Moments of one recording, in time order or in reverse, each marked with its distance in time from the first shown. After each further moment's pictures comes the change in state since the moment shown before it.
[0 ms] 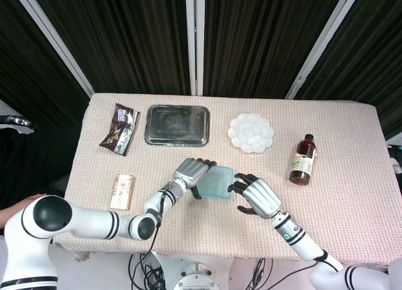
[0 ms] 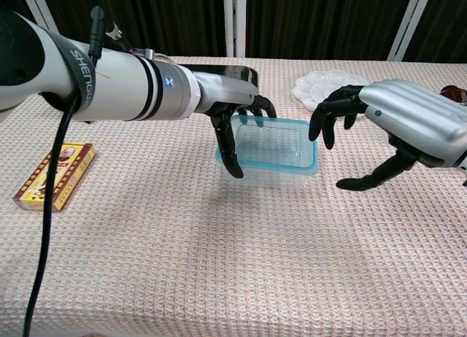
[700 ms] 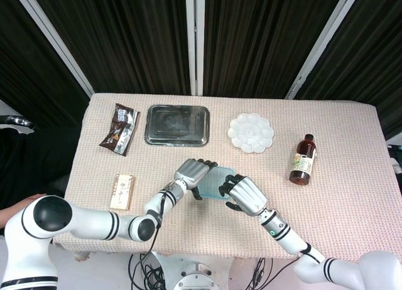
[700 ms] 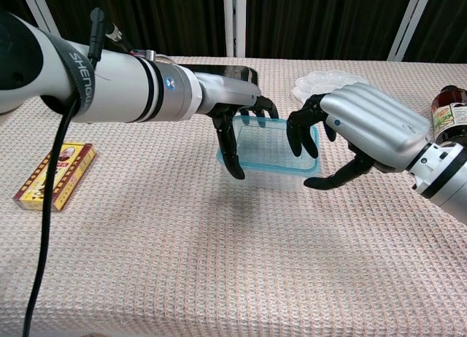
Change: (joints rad) left arm 0.004 -0.002 -0.001 -0.006 0.019 0.011 -0.001; right arm 0.055 -0.163 0.002 0.214 -0.026 0.053 0.021
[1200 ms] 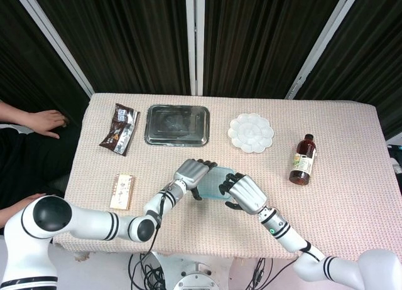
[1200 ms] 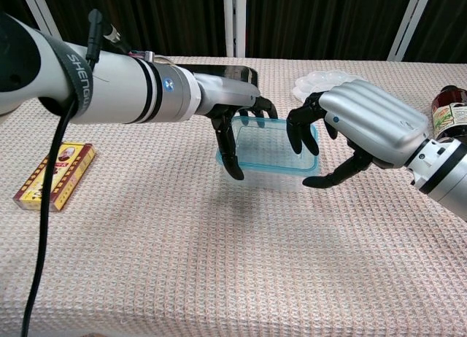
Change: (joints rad) left arm 0.002 -0.002 0.005 -0.003 0.004 0.002 0.006; right arm 0.015 0.008 0.000 -0.003 0.016 0.001 -0.013
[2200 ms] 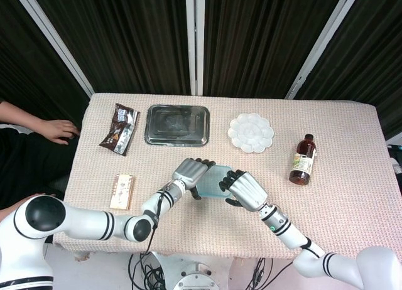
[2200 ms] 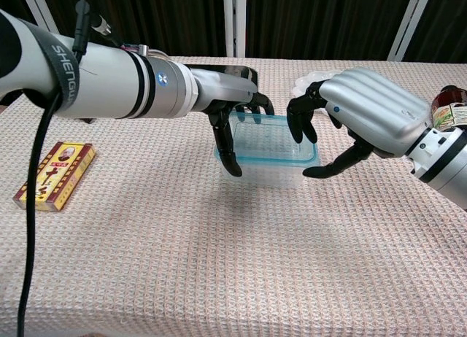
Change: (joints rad) left arm 0.017 0.035 -0.008 -0.039 0.053 -0.024 -0.024; right arm 0.025 -0.005 0.002 0.036 -0.006 0.029 -0.012
